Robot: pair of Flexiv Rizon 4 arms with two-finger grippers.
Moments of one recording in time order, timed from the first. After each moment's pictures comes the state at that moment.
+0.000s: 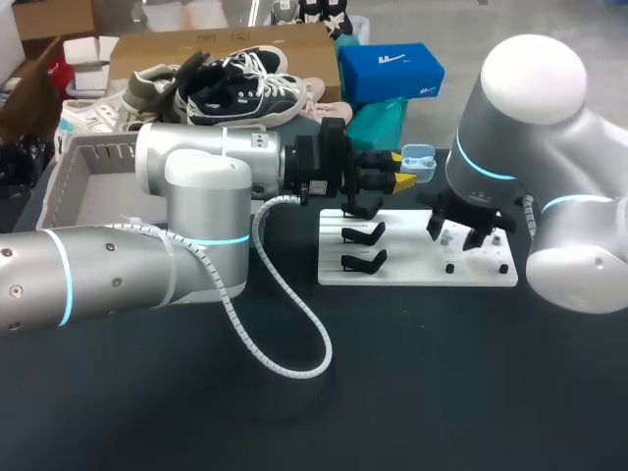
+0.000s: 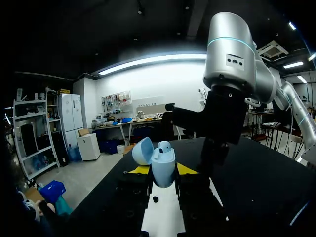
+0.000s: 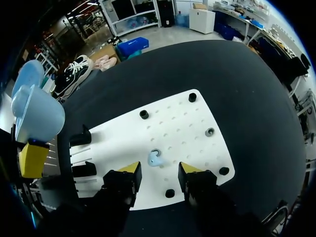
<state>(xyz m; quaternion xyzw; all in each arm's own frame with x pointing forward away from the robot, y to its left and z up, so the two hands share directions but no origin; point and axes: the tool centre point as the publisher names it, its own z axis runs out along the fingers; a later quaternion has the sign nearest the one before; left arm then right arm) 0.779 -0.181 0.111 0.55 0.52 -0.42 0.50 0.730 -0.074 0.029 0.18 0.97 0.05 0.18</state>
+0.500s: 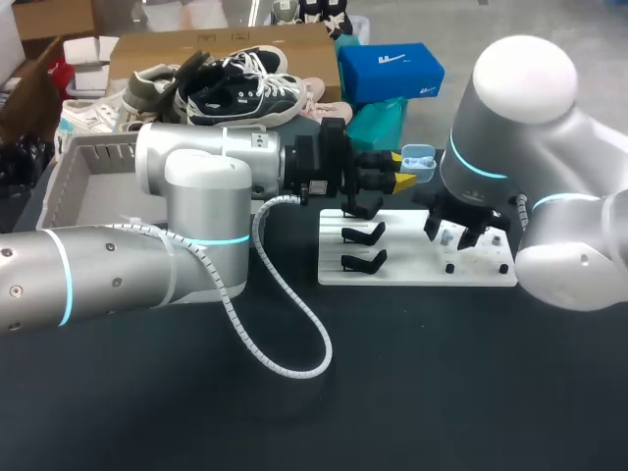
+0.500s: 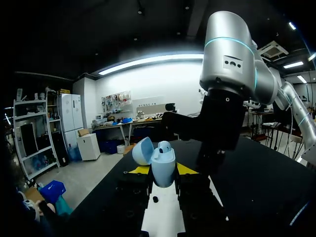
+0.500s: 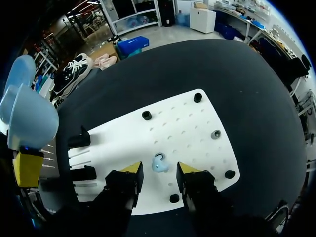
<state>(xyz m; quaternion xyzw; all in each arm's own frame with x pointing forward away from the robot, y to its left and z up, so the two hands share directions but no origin) 0.779 -0.181 0.111 0.55 0.52 -0.42 0.50 0.737 -0.070 0.022 0.18 0.97 0.04 0.18</state>
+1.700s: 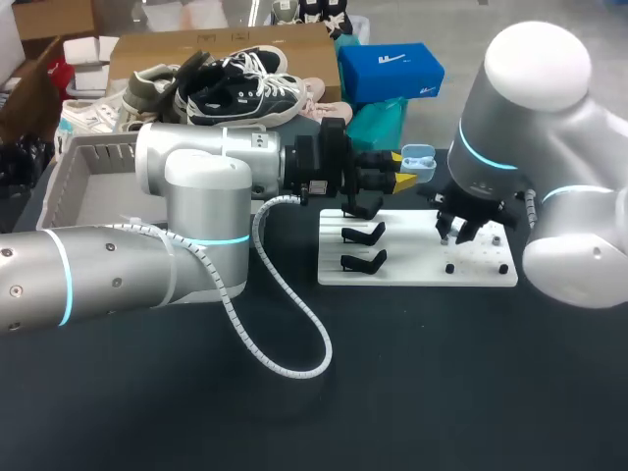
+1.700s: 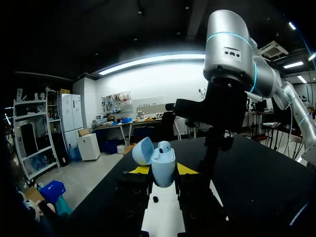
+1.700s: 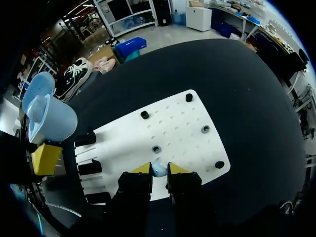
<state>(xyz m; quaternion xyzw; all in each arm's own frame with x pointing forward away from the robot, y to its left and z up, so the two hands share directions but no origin) 0.779 -0.181 0.111 0.55 0.52 -0.42 0.50 0.720 -0.075 0.045 0.19 0.96 0.05 0.17</state>
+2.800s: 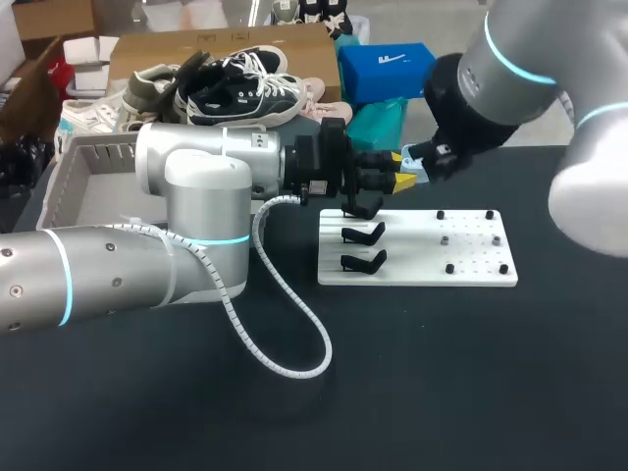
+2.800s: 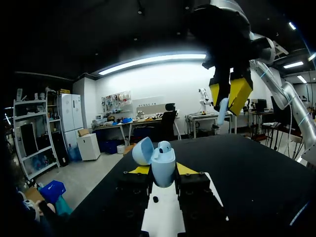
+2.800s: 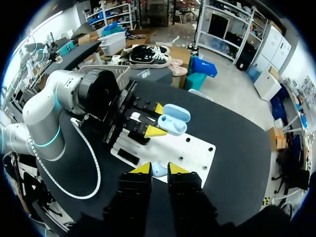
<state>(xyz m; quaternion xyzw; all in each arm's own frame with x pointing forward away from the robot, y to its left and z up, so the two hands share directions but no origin) 0.779 -0.181 0.111 0.55 0.52 -0.42 0.50 0.698 -0.035 0.180 -0.20 0.95 0.04 0.22</state>
